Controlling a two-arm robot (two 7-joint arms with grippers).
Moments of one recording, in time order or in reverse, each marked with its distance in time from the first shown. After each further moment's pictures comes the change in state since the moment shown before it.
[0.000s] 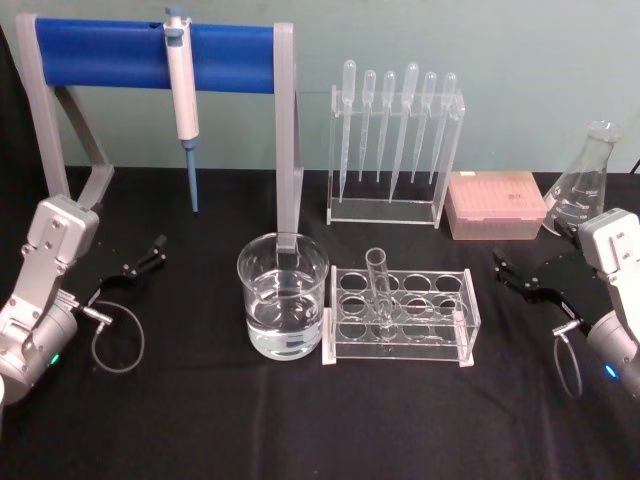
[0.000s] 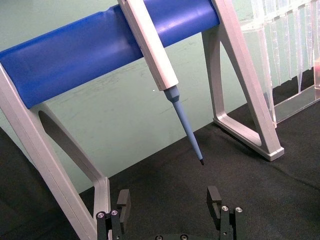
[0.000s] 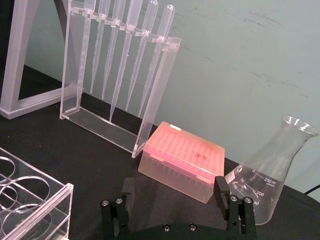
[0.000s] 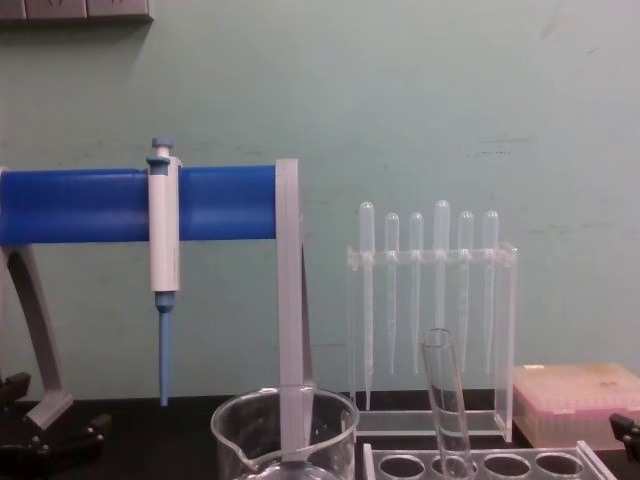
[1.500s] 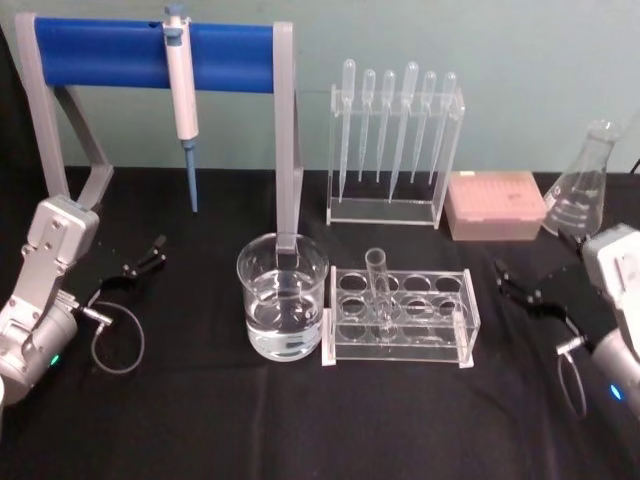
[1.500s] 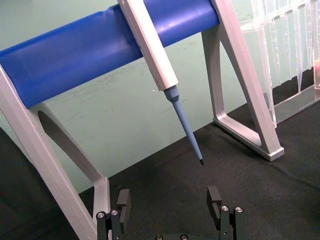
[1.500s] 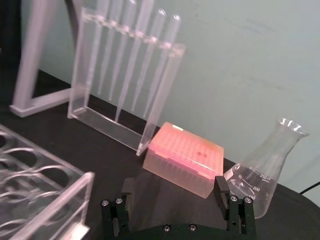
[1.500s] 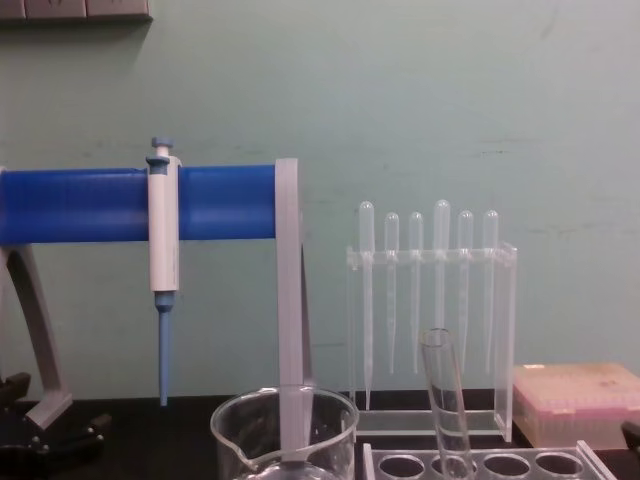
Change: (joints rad) left arm 0.000 0.000 0.000 0.000 0.000 0.000 0.000; right arm -0.084 0.023 0.025 -0.089 -0.034 -0.007 -0.040
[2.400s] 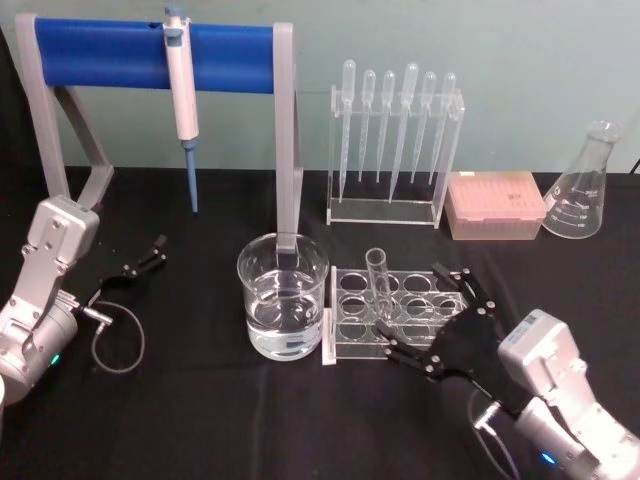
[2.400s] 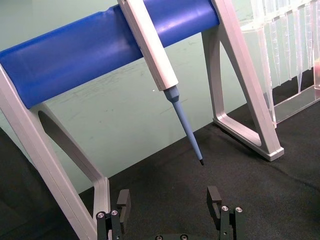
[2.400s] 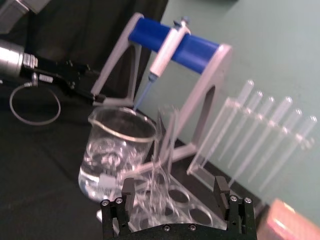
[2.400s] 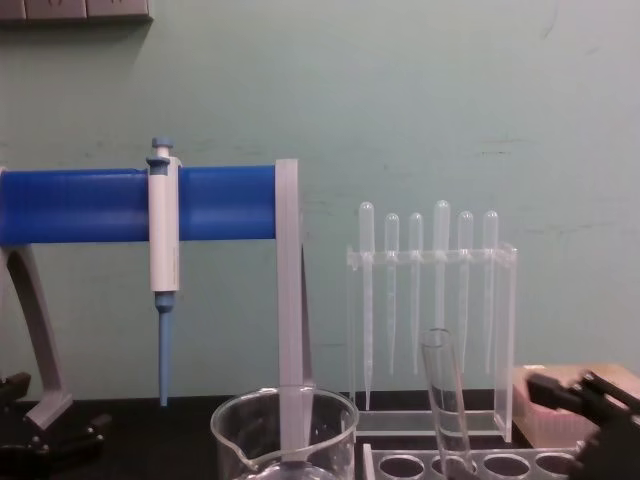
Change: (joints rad) left arm 0.000 0.000 0.000 0.000 0.000 0.000 0.000; right arm -0.120 0.002 -0.081 -0.222 -0.152 -0.127 0.144
